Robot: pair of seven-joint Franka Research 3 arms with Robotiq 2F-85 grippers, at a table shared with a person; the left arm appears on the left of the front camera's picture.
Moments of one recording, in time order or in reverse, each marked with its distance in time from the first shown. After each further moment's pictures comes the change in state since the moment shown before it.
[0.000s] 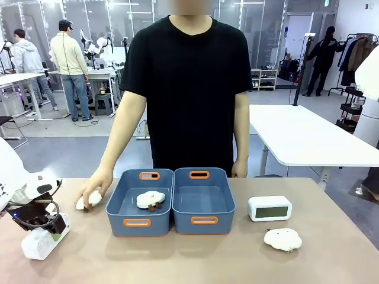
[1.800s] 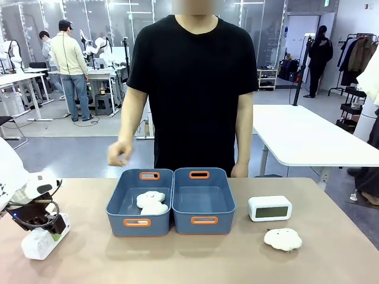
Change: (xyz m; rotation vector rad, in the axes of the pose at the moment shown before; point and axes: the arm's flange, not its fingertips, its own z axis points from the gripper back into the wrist) left arm 0.000 0.000 0.000 0.000 0.000 0.000; right arm 0.000 0.000 0.000 0.000 0.000 0.000
